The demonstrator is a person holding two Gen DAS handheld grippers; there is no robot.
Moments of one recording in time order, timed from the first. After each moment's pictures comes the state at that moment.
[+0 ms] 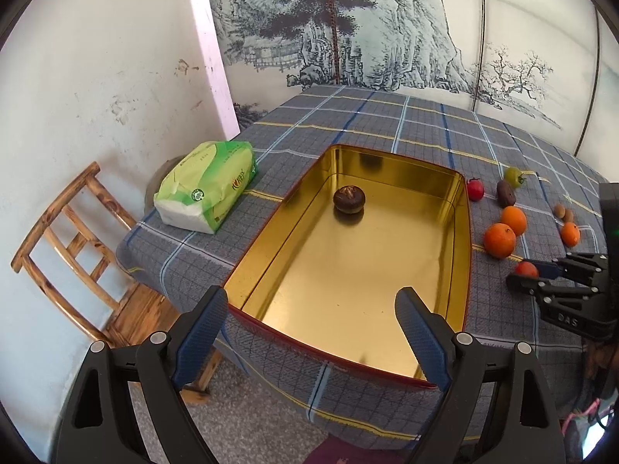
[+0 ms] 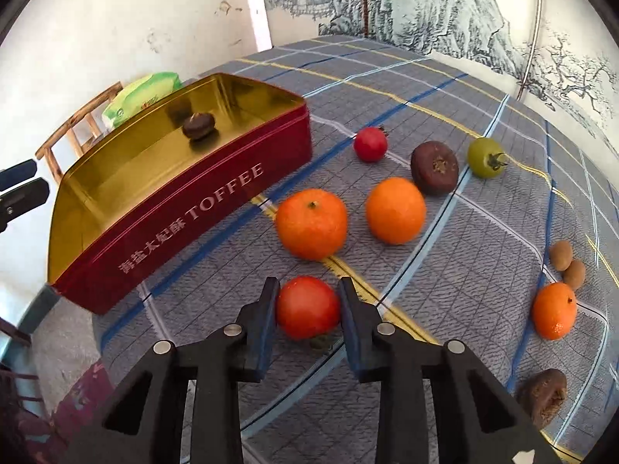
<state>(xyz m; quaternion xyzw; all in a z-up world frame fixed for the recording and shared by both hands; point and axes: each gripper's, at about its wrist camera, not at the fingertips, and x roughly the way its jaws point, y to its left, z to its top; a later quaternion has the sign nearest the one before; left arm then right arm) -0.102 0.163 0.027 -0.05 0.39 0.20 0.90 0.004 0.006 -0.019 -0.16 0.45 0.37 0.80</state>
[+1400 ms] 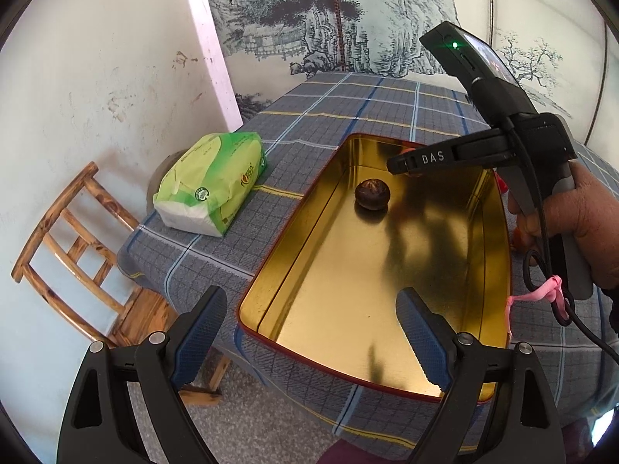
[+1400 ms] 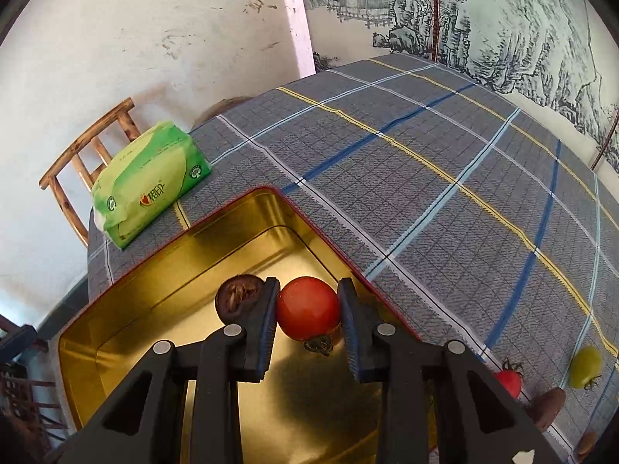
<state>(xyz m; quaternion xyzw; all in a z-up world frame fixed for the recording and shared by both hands) -0.084 0.191 0.010 -0.04 0.42 0.21 0.88 0.083 0.193 0.000 -0.16 0.45 0.42 0.77</state>
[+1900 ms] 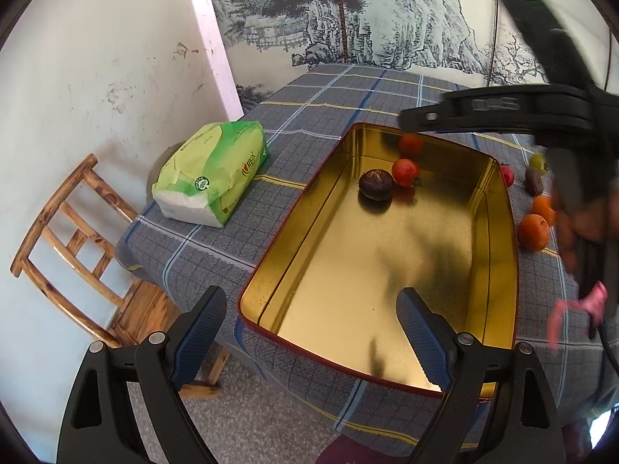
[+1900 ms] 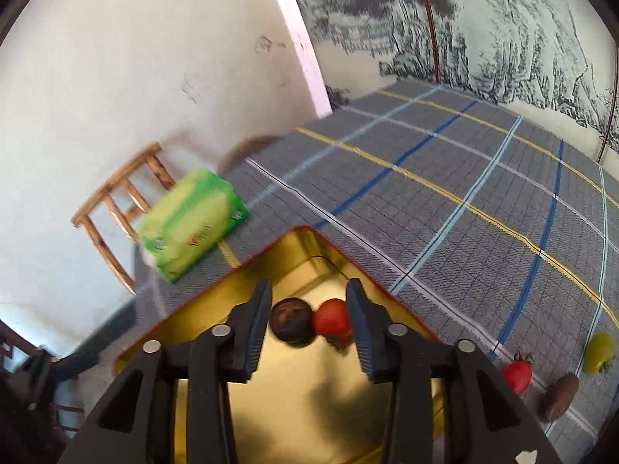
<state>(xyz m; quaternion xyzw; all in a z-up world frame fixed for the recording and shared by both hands) -0.082 0.191 0.005 -0.04 0.43 0.21 0.88 0.066 0.167 0.037 -0.08 0.41 0.46 0.78</state>
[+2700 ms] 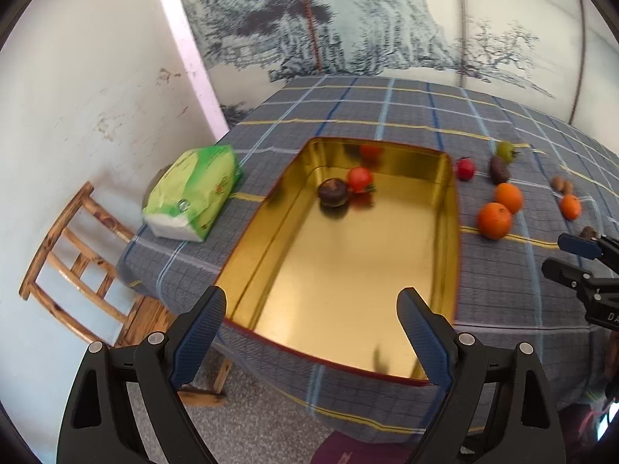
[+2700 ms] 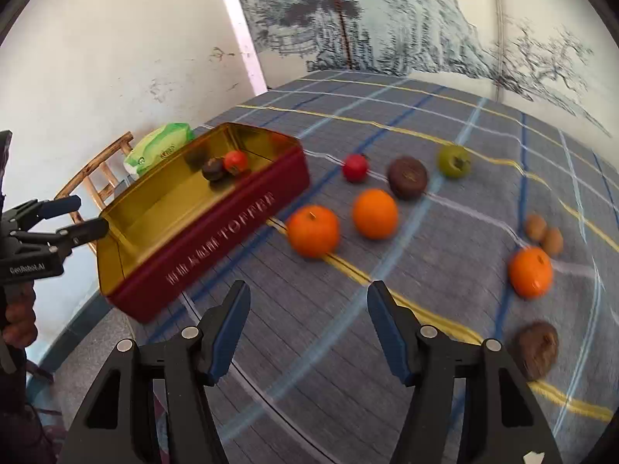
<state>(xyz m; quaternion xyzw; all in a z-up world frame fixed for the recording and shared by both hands) -0.086 0.140 0.025 0.00 0.42 0.18 0.89 -0.018 -0.036 0.004 -0.07 0.41 0.37 0.83</state>
